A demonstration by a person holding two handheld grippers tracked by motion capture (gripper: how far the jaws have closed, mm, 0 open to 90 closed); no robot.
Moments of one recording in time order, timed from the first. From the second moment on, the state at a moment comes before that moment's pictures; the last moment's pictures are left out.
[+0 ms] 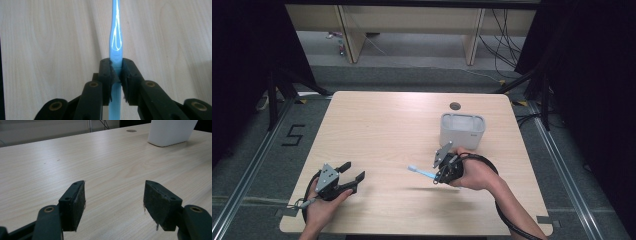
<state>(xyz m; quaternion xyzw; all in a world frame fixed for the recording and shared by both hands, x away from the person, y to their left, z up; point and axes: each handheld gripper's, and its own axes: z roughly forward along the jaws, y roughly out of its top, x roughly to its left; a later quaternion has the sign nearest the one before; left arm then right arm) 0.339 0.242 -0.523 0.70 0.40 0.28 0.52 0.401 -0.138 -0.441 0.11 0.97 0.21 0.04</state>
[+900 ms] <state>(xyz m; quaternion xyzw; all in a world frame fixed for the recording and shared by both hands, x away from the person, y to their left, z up) 0.339 0.243 -0.523 0.70 0.40 0.28 0.52 0.405 -0.164 -0.431 0.20 0.92 0.31 0.08</state>
